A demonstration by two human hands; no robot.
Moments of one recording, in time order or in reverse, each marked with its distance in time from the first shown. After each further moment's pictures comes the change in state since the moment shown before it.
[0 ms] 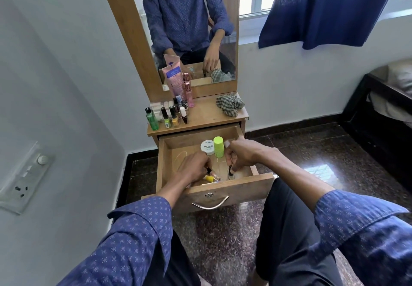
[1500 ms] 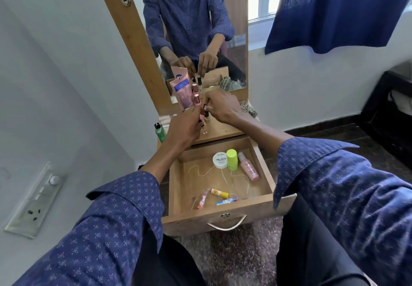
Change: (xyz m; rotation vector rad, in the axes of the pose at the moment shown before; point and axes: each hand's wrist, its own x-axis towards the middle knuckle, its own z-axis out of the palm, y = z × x) left_hand 0.052 -0.021 -0.146 0.105 0.545 0.167; right_hand 0.121 -0.045 -0.110 0.132 0.748 -0.008
